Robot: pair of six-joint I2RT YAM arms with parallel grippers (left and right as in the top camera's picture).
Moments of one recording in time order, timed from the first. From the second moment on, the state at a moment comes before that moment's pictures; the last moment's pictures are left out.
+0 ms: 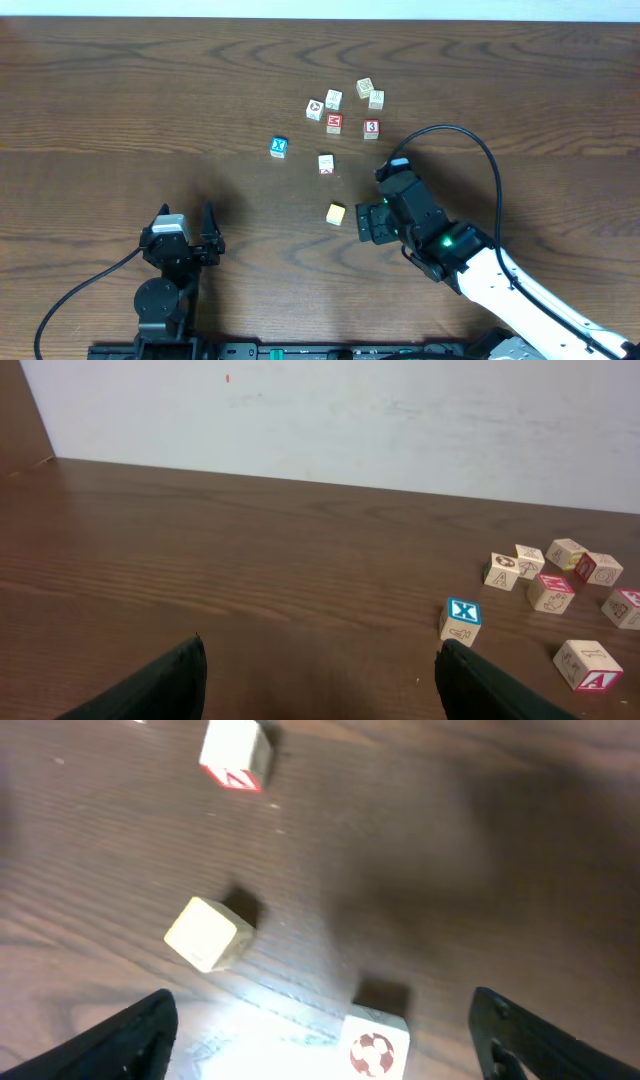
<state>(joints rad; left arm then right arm) -0.02 0.03 0.02 -0.11 -0.05 -0.10 0.65 1.26 0.71 -0.38 0.10 0.40</state>
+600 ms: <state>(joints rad) -0.02 0.03 0.02 -0.11 -0.05 -0.10 0.69 1.47 0.80 -0.26 0.00 0.41</state>
